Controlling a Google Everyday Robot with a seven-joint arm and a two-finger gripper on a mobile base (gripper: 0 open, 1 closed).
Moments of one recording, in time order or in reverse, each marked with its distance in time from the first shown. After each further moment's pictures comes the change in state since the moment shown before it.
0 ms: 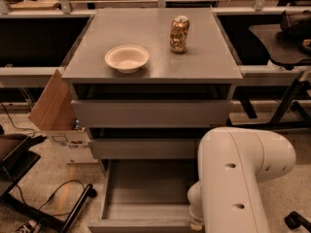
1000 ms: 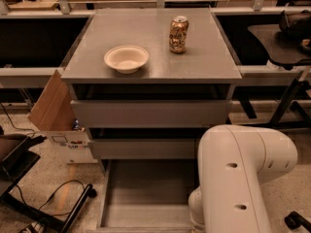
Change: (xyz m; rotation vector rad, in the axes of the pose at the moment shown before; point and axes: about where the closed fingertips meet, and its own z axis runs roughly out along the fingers) arm 0.010 0.032 -0.004 -0.035 0.013 0.058
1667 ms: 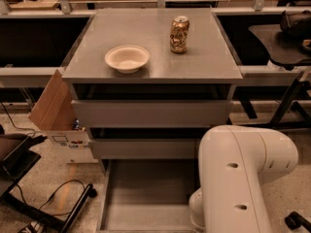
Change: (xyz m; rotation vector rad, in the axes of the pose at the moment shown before) arm 0.000 0.000 0.000 0.000 0.000 0.000
